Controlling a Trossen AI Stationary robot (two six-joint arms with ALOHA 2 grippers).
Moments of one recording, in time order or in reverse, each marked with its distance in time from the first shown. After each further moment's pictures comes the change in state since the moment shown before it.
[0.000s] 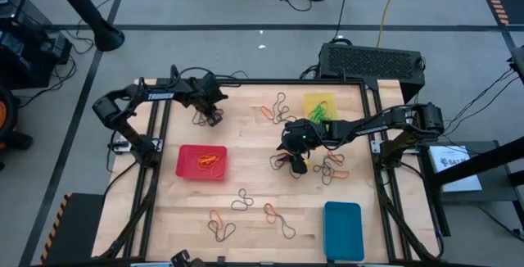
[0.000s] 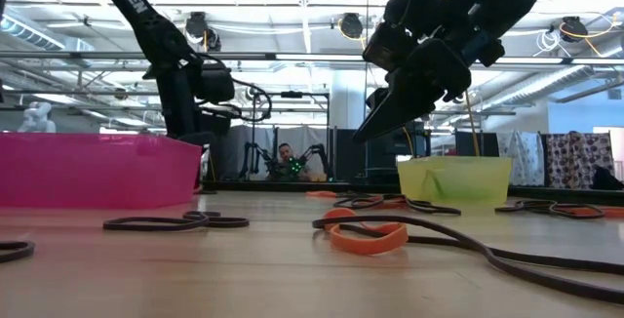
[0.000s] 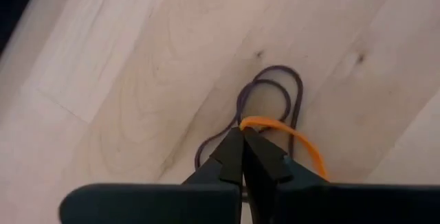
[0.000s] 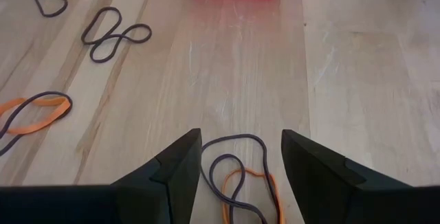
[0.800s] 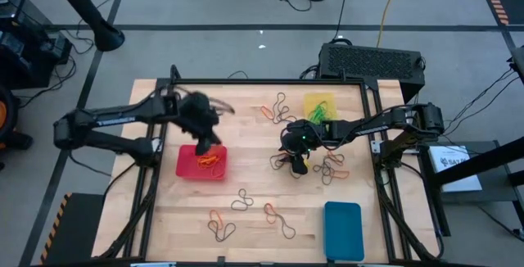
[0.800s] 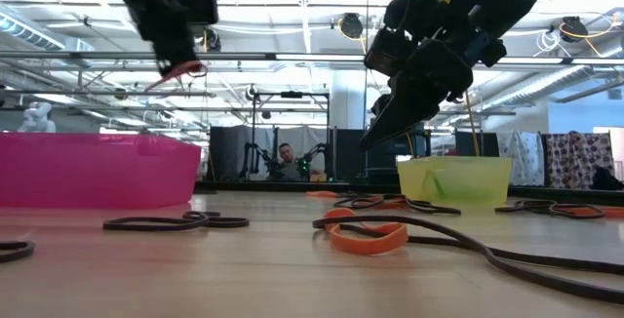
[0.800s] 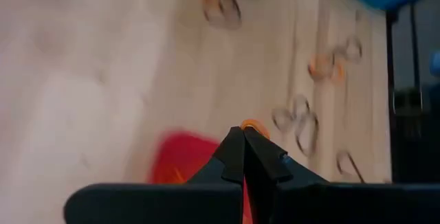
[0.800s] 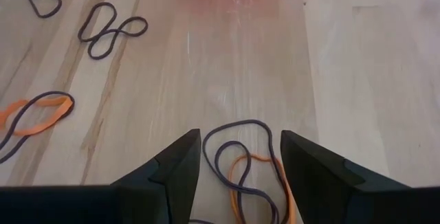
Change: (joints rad) left arm -0.461 -0.505 0.040 -0.237 0.416 -0.335; right arm 0.001 0.000 0.000 -0.040 0.000 0.075
